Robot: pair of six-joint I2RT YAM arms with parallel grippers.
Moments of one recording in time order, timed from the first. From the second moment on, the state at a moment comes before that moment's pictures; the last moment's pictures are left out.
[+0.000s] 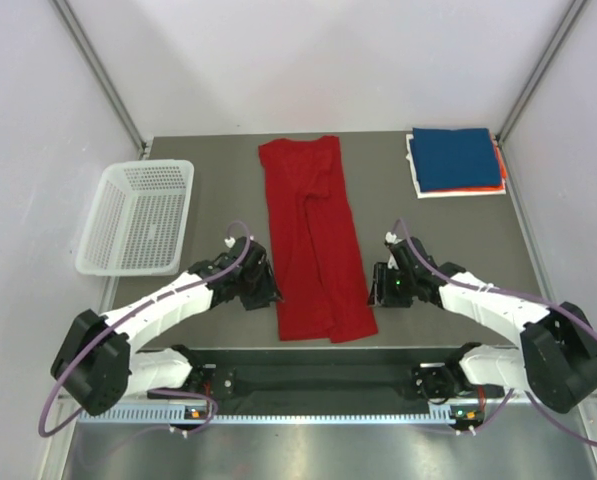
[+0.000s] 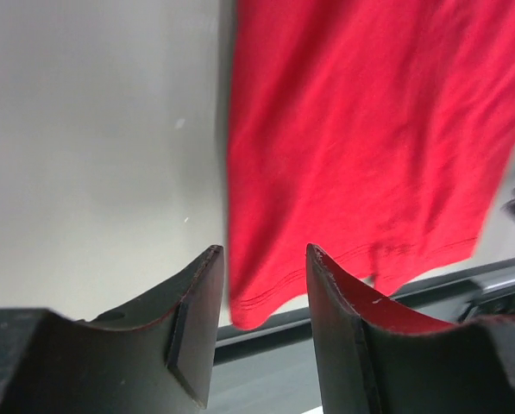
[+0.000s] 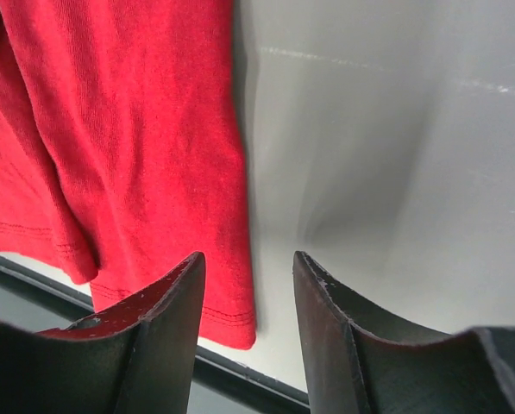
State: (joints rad) left arm -0.63 1.19 0.68 -0.49 0.06 -0.92; right arm 0.54 1.20 0.54 -0.38 -0.16 0.55
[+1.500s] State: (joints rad) left arm -0.85 1.24 0.74 -0.69 -0.14 -0.96; right arm 0.82 1.09 0.39 -0.24 -0.03 0.85
